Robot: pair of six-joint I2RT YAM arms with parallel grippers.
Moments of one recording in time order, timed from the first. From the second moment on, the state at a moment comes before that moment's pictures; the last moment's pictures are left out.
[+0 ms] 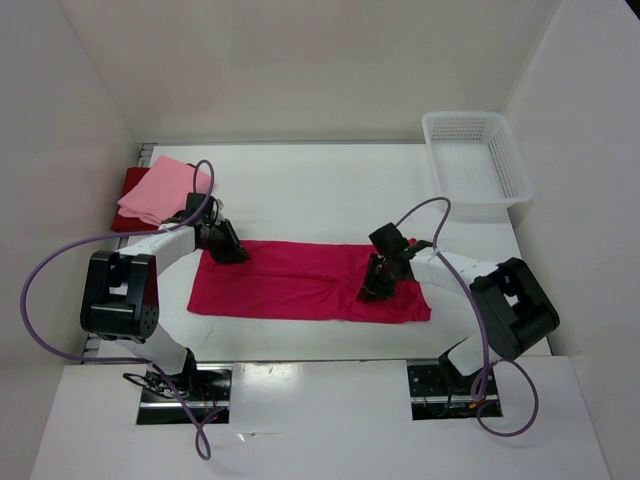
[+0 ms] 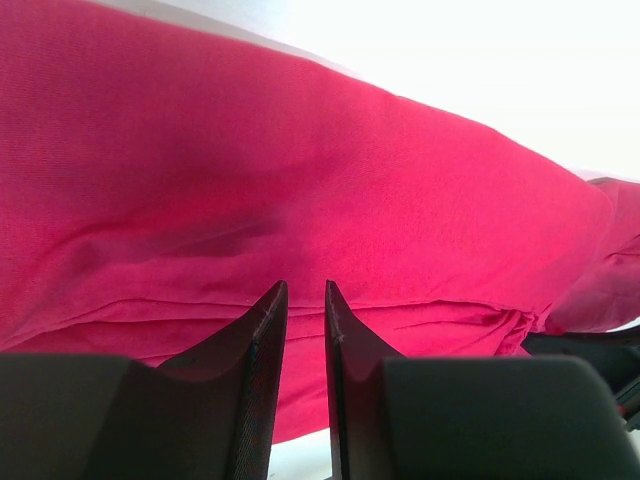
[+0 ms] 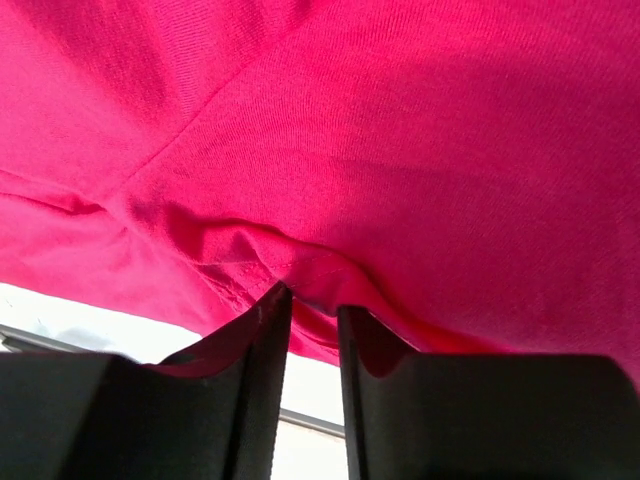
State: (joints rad) left arm -0.06 1.60 0.91 -0.40 0.34 -0.59; right arm 0.52 1.50 0.73 -0.43 -0.17 0.88
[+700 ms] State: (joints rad) left arm -0.06 1.62 0.91 -0.40 0.35 -0.59; right arm 0.52 1.51 0.76 -0.40 -0.18 0.90
